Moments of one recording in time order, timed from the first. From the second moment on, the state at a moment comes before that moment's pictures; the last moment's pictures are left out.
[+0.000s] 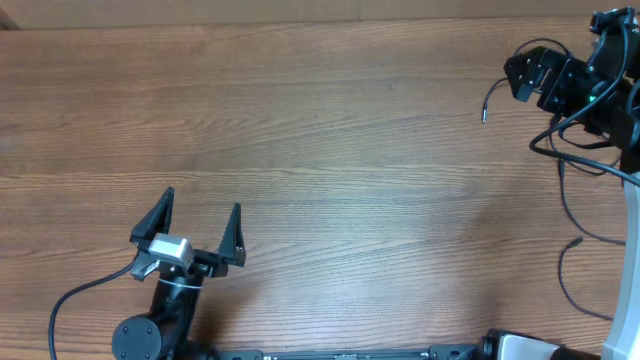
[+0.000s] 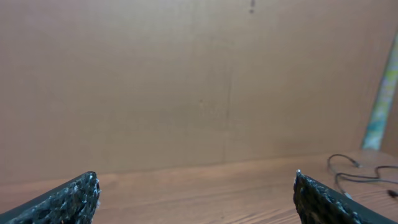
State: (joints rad) left arm -0.06 0.08 0.24 0.05 0.18 -0.10; right arm -0.20 1.43 1.71 -1.03 -0.35 0.19
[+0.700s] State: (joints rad) left arm 0.03 0.01 0.01 0.00 0.06 -0.17; right arm -0.20 1.43 1.71 -1.03 -0.35 0.19
